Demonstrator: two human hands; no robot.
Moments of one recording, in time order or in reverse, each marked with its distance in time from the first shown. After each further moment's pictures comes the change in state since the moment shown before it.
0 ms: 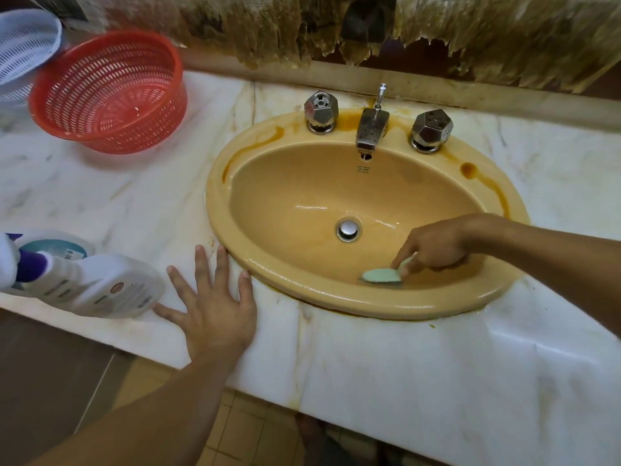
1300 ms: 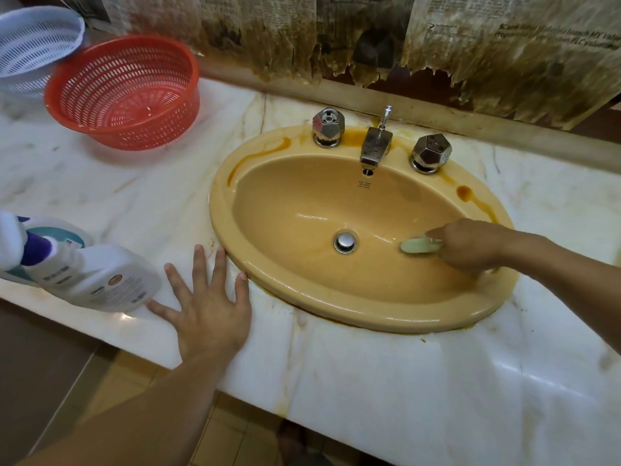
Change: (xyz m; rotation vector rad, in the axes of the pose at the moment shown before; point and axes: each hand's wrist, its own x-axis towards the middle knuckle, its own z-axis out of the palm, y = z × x) left_hand 0.002 0.000 0.003 -0.007 0.009 -0.003; right_hand -0.024 0.032 -0.002 -0.165 0.441 0.134
